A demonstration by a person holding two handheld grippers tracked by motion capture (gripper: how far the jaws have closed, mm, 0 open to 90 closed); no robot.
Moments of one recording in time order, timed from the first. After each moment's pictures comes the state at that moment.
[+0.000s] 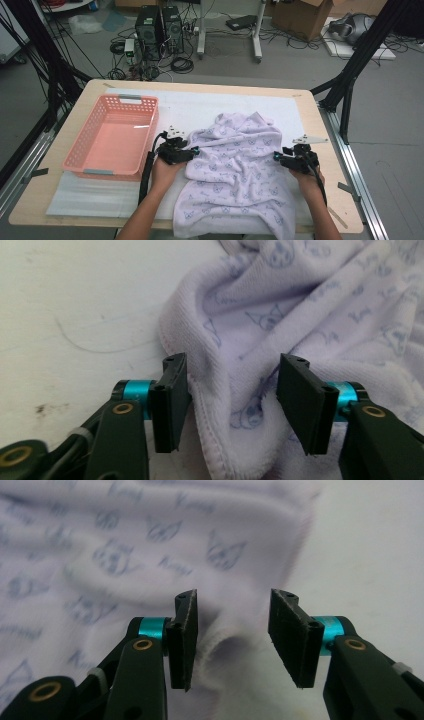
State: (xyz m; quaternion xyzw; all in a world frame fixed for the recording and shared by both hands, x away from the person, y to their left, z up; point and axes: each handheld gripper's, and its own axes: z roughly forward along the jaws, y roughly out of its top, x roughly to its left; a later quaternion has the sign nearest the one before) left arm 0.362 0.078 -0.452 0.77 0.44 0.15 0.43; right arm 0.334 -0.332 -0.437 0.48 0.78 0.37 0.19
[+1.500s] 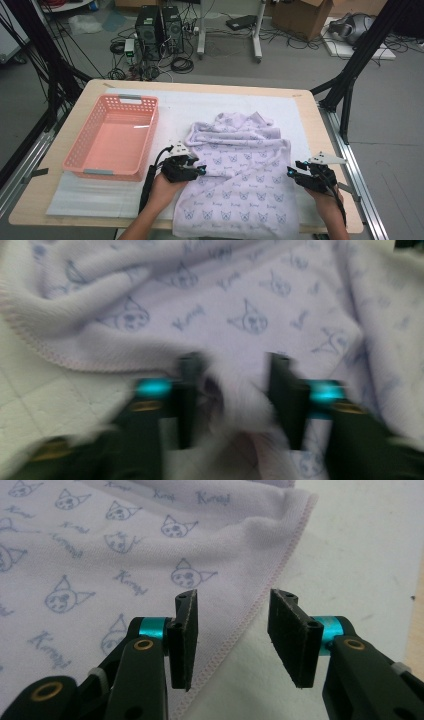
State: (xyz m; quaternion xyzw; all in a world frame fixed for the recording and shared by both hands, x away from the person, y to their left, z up) left arm 0.312 0.066 -0.452 0.82 0.36 0.09 0.44; right arm 0.279 -0.365 -0.436 0.45 0.78 0.37 0.21
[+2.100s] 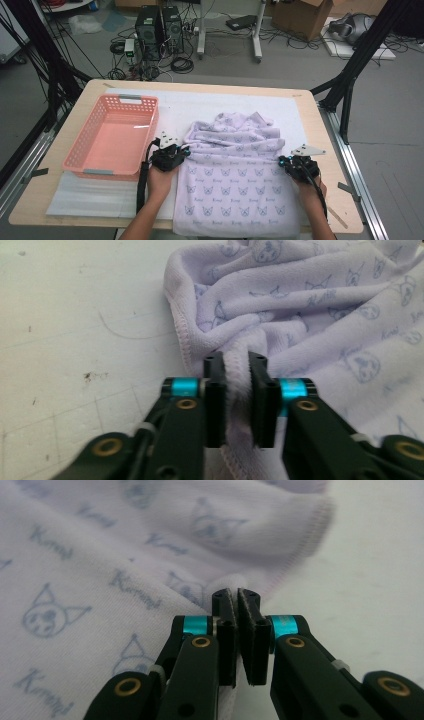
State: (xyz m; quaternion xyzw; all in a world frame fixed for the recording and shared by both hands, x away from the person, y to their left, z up) left arm 0.332 0.093 -0.449 0.74 0.45 0.19 0.46; right arm 0.311 -0.333 -0.445 0.45 0.78 0.34 0.25
